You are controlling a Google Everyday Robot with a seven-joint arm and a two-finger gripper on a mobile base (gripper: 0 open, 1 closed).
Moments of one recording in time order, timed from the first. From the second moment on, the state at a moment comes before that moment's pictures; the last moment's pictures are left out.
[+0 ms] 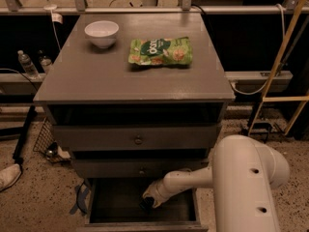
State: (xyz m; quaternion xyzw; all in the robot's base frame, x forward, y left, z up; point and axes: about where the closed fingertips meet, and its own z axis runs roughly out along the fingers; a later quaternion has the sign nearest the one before) arm 0.528 0.032 0.231 -0.92 0.27 0.03 0.27
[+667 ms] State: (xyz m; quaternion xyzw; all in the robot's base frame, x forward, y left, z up) arm 0.530 0.026 0.214 -0.92 0.28 0.04 0.26
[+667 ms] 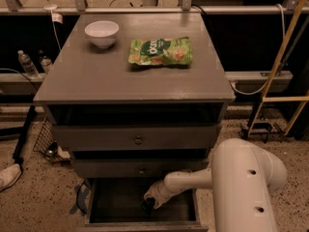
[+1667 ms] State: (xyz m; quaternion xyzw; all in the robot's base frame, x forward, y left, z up) arm 0.526 0.029 0.210 -0.92 0.28 0.05 0.26
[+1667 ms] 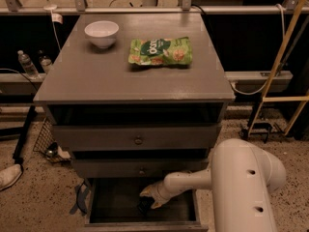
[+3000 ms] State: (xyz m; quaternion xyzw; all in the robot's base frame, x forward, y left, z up) arm 0.521 -0.035 0.229 -0.91 0.33 0.01 0.24
